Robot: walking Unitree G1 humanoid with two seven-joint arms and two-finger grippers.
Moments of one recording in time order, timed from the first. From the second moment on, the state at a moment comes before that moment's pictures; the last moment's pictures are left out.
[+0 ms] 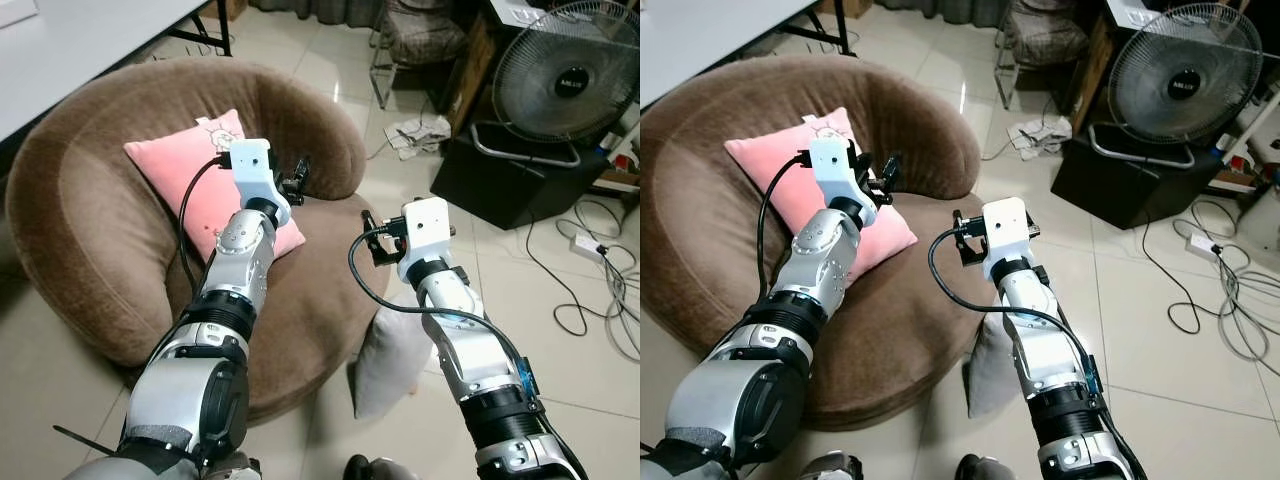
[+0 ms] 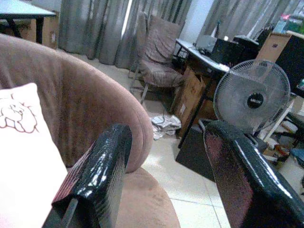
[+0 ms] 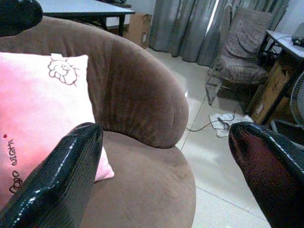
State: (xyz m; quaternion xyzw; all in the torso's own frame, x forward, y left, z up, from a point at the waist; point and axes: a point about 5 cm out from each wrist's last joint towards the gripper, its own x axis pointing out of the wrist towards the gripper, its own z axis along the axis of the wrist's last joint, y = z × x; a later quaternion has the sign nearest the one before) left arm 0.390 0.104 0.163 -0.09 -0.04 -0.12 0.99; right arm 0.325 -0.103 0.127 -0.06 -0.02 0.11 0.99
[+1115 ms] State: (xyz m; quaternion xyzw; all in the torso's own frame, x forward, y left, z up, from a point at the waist) left arm 0.386 0.104 0.158 -0.09 -0.02 -0.12 0.99; right arm 0.317 -0.099 0.123 -0.05 -0.01 0.12 0.99
